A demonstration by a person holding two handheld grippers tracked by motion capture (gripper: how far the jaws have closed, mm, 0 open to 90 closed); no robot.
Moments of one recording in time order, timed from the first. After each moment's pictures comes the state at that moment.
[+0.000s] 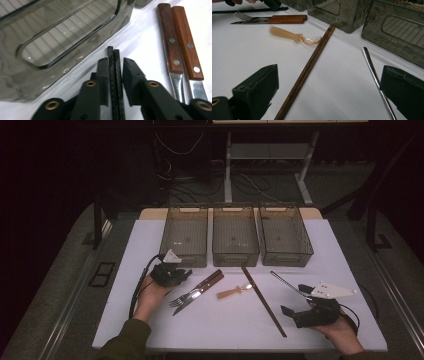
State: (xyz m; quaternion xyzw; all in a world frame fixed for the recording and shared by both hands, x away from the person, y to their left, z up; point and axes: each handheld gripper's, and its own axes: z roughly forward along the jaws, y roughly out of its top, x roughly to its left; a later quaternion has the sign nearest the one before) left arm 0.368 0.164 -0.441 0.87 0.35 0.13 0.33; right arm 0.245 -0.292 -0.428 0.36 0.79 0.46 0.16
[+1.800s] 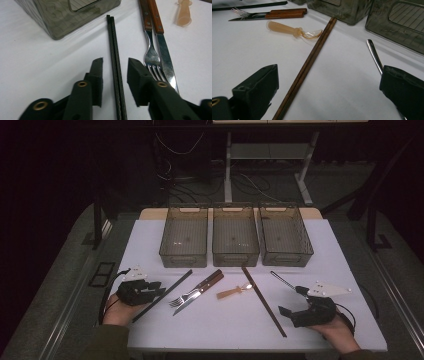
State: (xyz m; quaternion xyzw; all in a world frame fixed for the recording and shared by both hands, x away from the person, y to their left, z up) left arm 0.305 0.241 -0.430 0.84 0.35 0.12 0.39; right arm 0.251 -0.289 -0.438 0.38 0.80 0.46 0.14
